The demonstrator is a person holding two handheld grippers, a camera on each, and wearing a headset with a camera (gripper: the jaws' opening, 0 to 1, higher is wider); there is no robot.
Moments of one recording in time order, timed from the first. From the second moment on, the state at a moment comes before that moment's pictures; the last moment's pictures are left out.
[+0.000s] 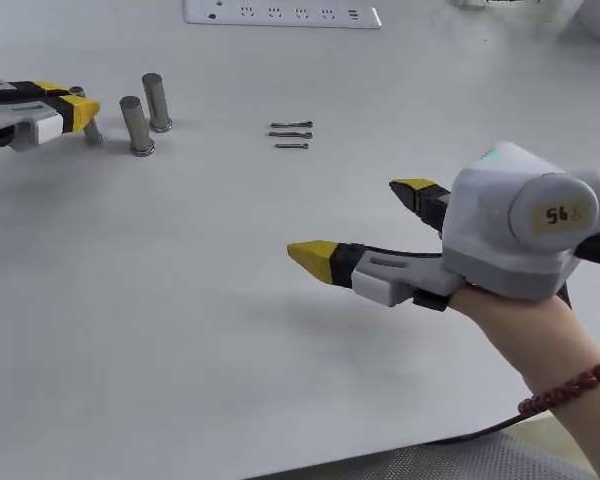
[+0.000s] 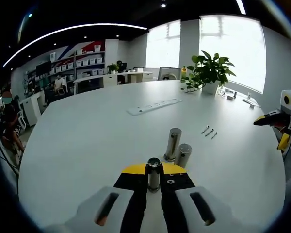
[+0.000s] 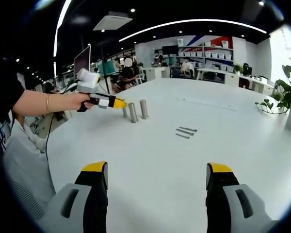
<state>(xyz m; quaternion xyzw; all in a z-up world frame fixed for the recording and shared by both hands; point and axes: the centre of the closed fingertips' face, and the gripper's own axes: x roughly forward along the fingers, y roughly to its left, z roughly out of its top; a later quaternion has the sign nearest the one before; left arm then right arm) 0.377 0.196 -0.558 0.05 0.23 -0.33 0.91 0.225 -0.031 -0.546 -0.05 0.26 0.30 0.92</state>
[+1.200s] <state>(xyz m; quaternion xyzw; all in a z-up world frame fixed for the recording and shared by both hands) 0.266 0.095 -0.549 0.08 0.19 -0.48 0.85 0.211 -0.030 -0.546 -0.04 0.27 0.31 0.91</state>
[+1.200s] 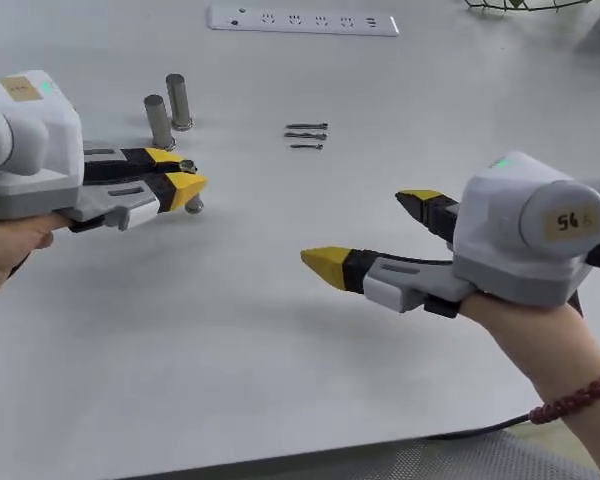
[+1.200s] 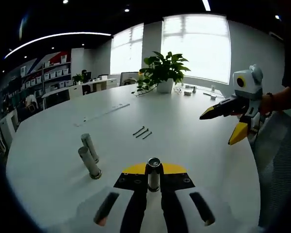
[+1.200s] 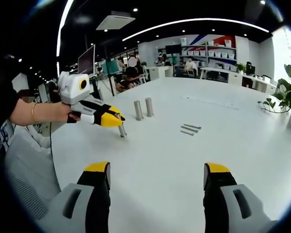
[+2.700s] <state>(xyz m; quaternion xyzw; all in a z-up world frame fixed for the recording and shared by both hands) 0.228 0.040 -0.563 0.11 0.18 -0.61 0.76 0.211 -0.034 -0.554 -0.05 0.28 0.31 0.91</state>
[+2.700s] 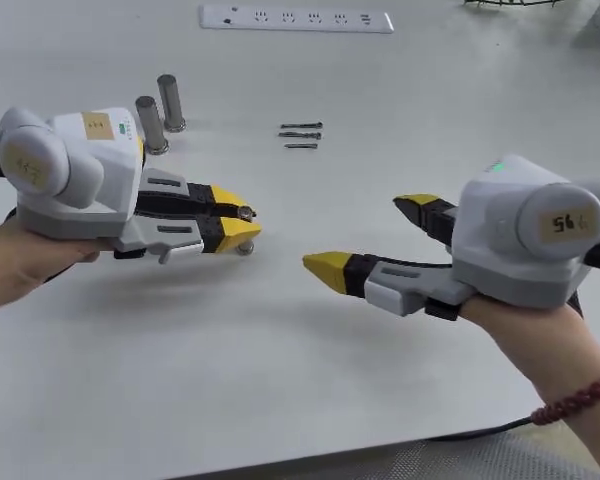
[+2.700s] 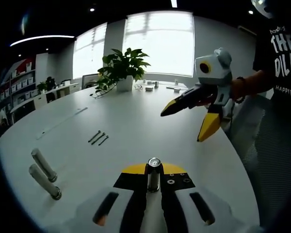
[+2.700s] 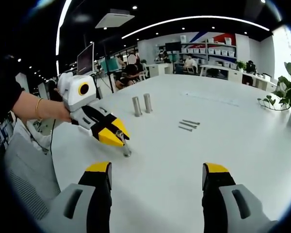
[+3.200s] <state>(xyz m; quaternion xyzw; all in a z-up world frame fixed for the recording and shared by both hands) 0.226 0.039 -0.569 0.11 0.20 -0.61 0.76 0.211 -0.032 -0.557 -0.04 0.28 0.32 0.90</state>
